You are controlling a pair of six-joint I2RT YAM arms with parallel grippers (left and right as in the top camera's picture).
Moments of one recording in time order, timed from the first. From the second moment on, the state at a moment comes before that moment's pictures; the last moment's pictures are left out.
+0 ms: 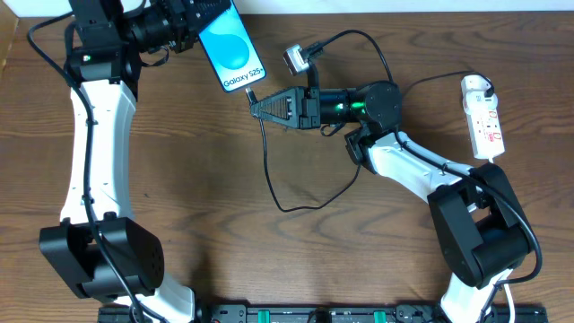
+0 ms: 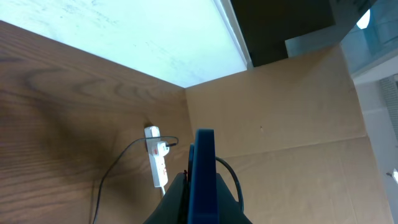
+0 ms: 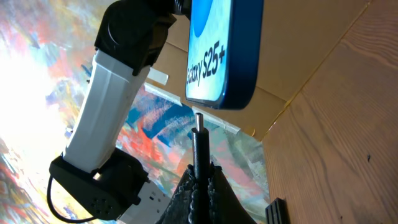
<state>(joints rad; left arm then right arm) 0.12 1.77 1.72 -0.31 1.14 -0.88 0.51 1.92 1.16 1.29 -1.15 1.57</state>
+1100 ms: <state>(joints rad) 0.10 1.77 1.72 -0.31 1.17 -0.84 0.52 1.92 1.16 1.29 -1.13 1.58</state>
